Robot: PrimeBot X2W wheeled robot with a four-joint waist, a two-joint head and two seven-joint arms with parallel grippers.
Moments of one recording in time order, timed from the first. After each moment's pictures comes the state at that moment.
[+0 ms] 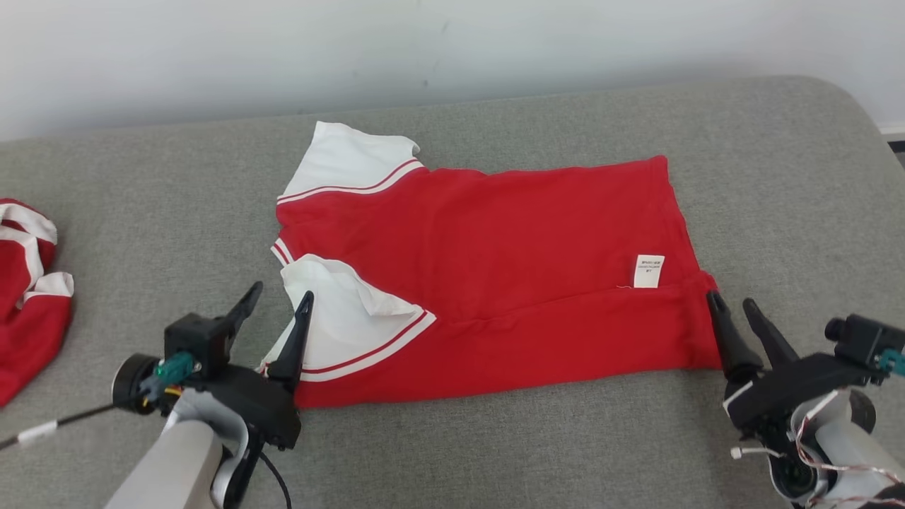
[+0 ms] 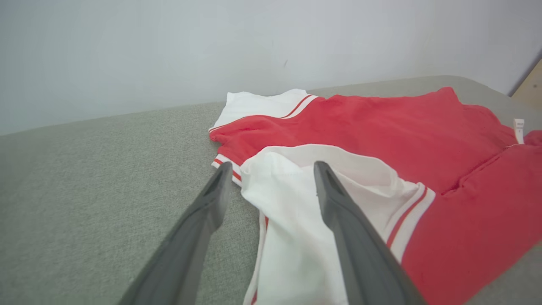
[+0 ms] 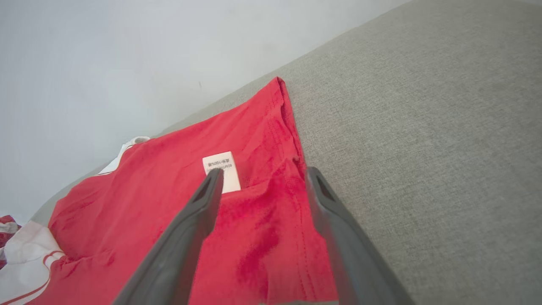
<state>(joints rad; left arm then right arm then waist) -0.58 0.32 -0.55 0.68 -0.57 -0.11 -0.26 -0.41 -0.47 0.39 0.56 1.01 0.13 -0.18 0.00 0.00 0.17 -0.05</state>
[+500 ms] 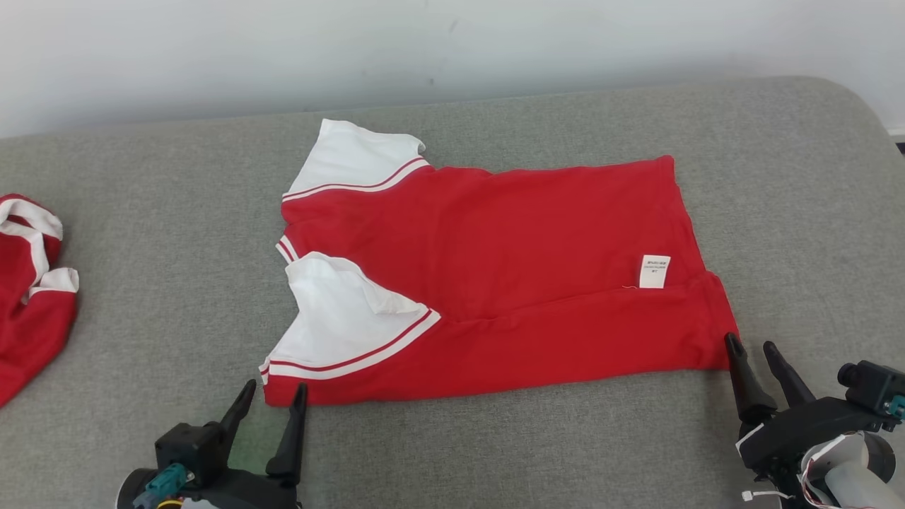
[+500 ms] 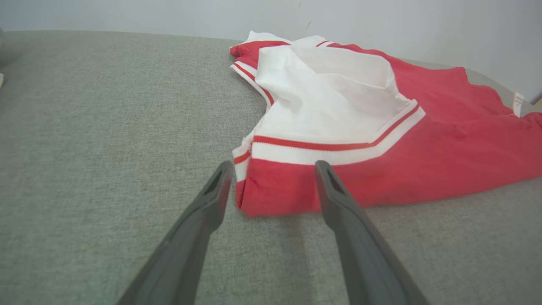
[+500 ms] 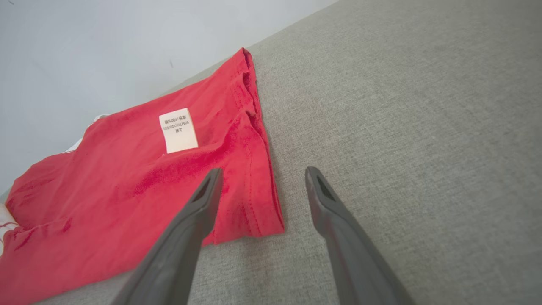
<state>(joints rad) -0.24 0.30 -0.39 0.44 -0.55 -0.05 -0.26 -0.29 -0.45 0.31 0.58 0.93 0.13 -0.23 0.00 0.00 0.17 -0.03</state>
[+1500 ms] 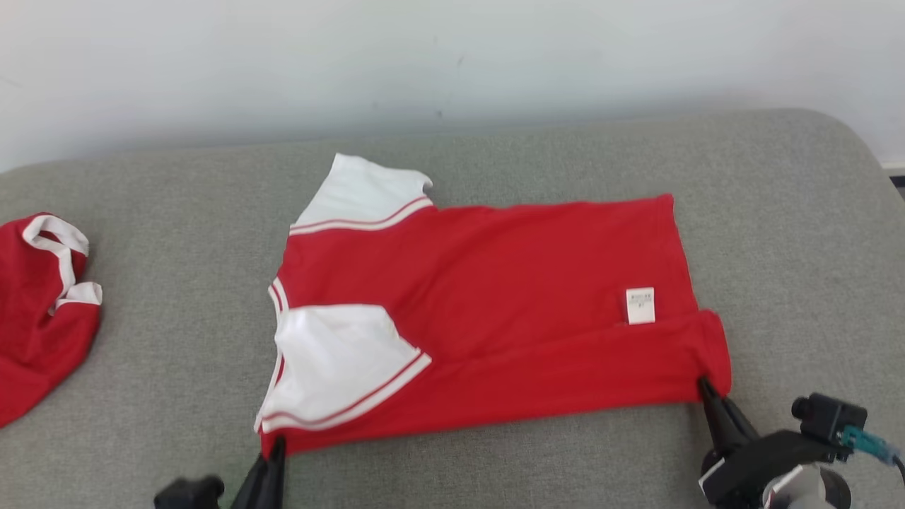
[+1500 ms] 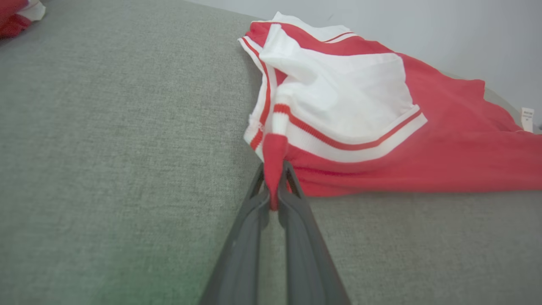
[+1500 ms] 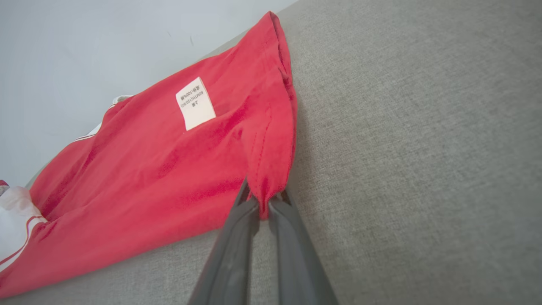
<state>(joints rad) -0.16 0.20 -0.27 0.52 -0.53 -0.10 -0.26 -0.27 -0.38 0.36 0.62 0.92 0.13 -0.22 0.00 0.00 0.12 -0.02</state>
